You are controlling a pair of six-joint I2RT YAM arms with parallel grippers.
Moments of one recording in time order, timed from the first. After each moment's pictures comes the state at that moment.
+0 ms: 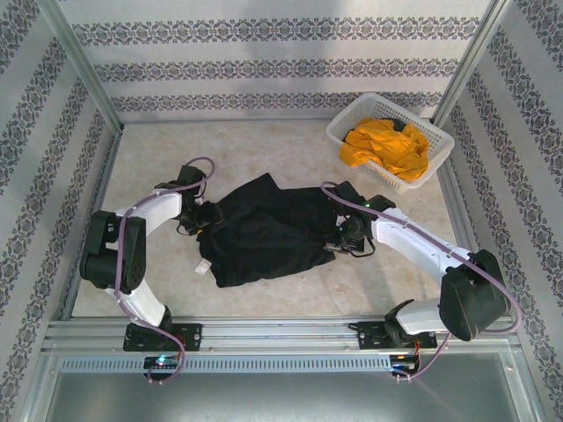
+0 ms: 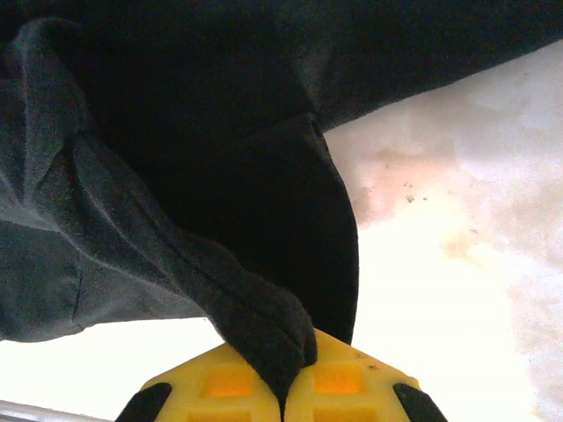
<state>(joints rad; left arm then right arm) -0.15 1.70 1.00 -0.62 0.18 -0.59 0.52 1.37 0.94 -0.92 -0.18 0.70</state>
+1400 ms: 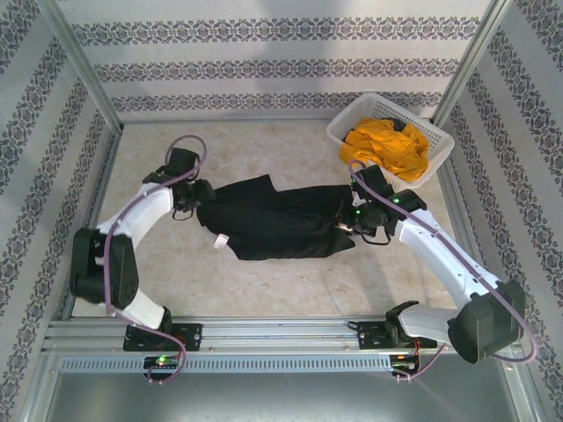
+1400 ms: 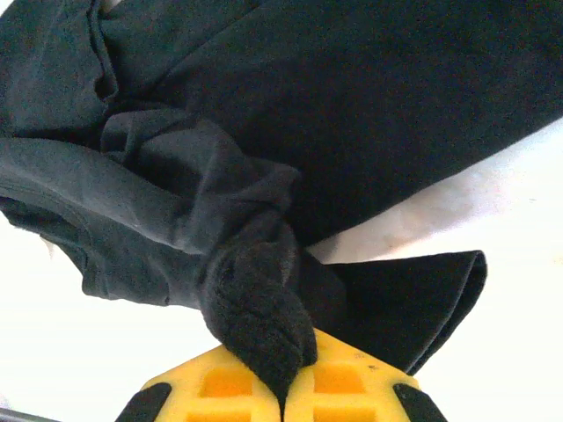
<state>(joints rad) -0.19 1.52 1.08 -0.61 0.03 -0.60 0.40 1.24 1.03 -0.91 -0.20 0.69</state>
